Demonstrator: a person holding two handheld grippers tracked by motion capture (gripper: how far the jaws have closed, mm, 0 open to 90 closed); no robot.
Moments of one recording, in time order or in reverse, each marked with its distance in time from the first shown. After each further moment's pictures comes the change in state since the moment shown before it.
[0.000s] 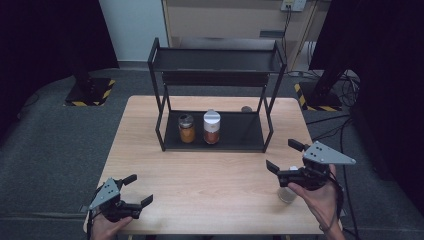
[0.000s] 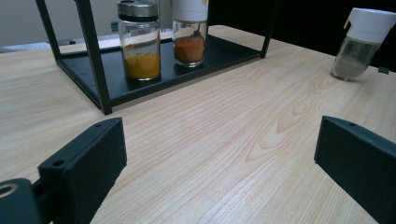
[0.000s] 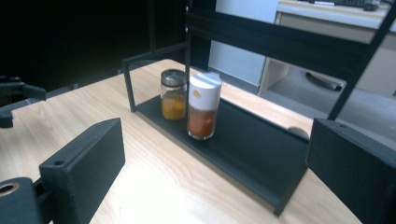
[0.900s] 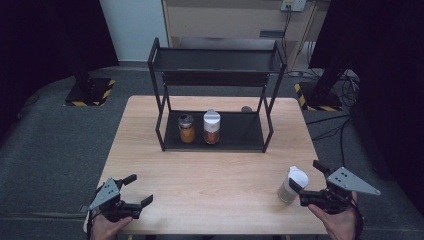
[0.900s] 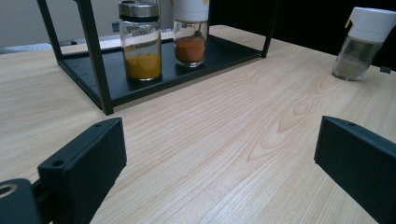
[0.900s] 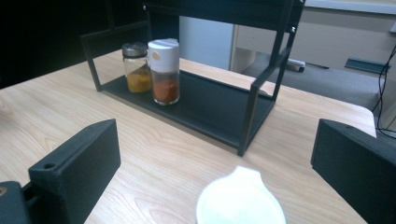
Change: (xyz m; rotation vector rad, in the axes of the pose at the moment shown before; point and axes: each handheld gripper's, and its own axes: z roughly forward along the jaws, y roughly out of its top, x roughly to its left) left arm -0.001 0.000 0.000 -0.001 0.006 0.004; right arm 0.004 -0.068 -0.044 -0.005 -0.143 0.065
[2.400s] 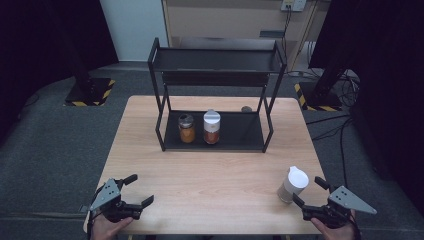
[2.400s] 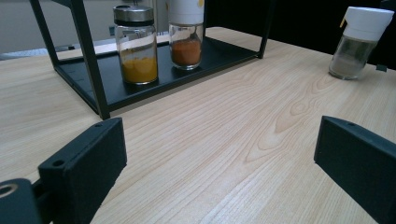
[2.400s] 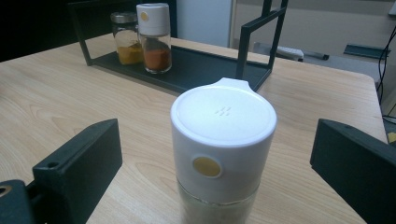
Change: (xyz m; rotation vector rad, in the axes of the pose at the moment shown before) left arm -0.001 0.000 0.001 -0.007 -0.012 0.021; right arm -0.012 -0.067 -0.005 -0.002 0.000 0.024
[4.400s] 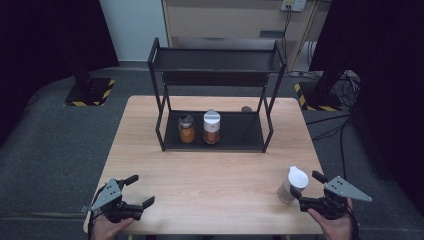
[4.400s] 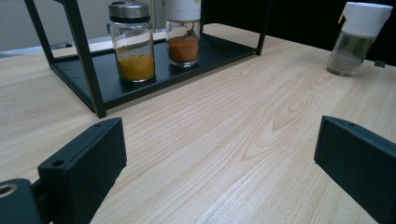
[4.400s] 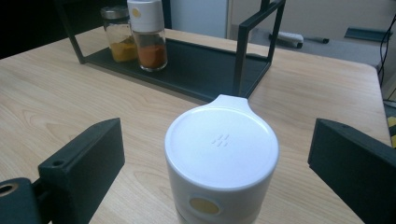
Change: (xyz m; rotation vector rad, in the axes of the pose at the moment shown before) left arm -0.001 0.002 0.002 0.015 -0.007 0.005; right arm 0.001 0.030 0.016 0.071 -0.013 0.028
